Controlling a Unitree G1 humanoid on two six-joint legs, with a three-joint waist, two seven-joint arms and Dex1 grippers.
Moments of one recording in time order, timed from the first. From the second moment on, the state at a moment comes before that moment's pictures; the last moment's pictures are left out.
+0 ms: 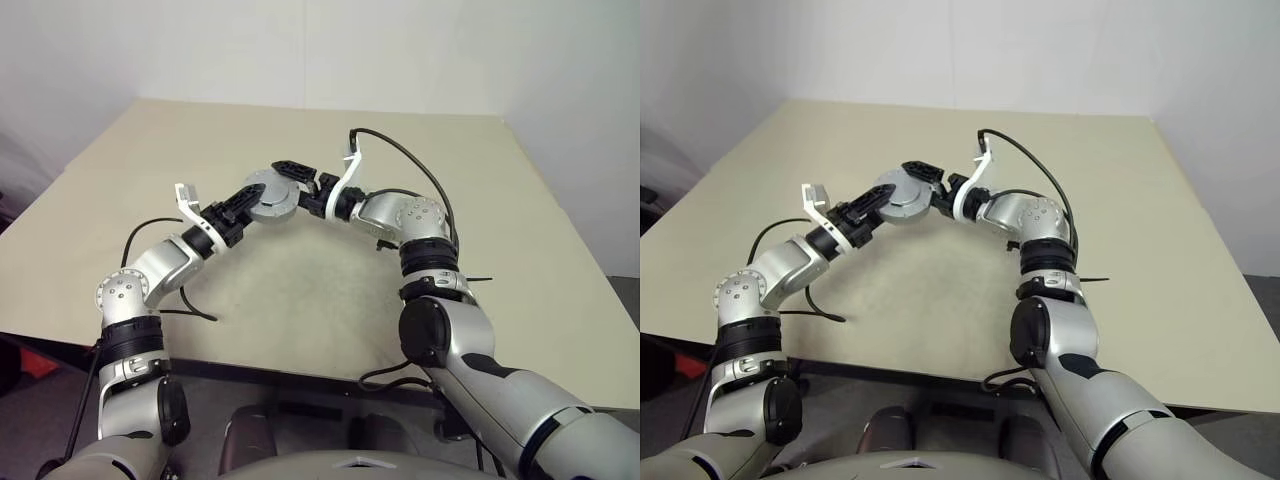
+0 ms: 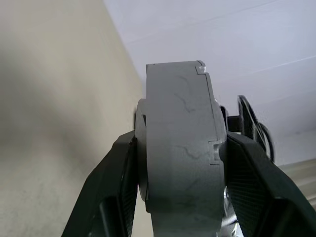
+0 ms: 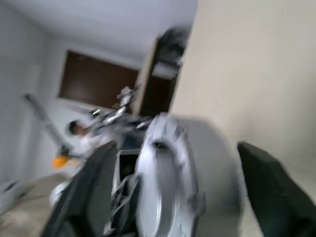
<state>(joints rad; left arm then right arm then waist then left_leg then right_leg) -0.51 0.24 0.48 0.25 -1.50 1.06 -0.03 -1.04 0.07 -0.49 0.70 0.78 1.01 0.23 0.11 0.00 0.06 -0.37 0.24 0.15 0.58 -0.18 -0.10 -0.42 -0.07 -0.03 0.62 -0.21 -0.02</state>
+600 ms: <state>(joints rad) -0.34 0.26 0.65 0.22 -1.35 0.76 0.02 -1.03 0.01 -0.49 0.80 0.74 0.86 0.20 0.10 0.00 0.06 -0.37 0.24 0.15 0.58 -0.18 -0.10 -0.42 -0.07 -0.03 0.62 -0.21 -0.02</state>
